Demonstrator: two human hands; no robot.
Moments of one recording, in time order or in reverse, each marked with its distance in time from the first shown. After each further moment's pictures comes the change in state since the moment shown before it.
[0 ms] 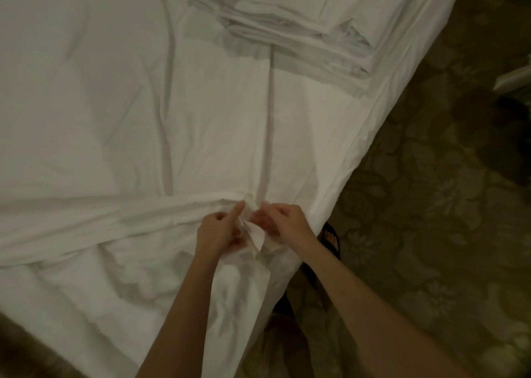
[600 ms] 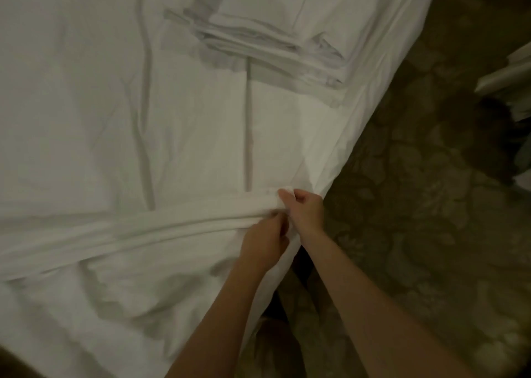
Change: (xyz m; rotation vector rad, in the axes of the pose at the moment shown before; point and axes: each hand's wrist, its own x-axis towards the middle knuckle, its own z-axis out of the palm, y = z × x) left_hand -0.019 0.010 0.098 0.913 -0.286 0.724; right_hand 0.031 -0.014 -0.055 -0.029 0.418 -0.080
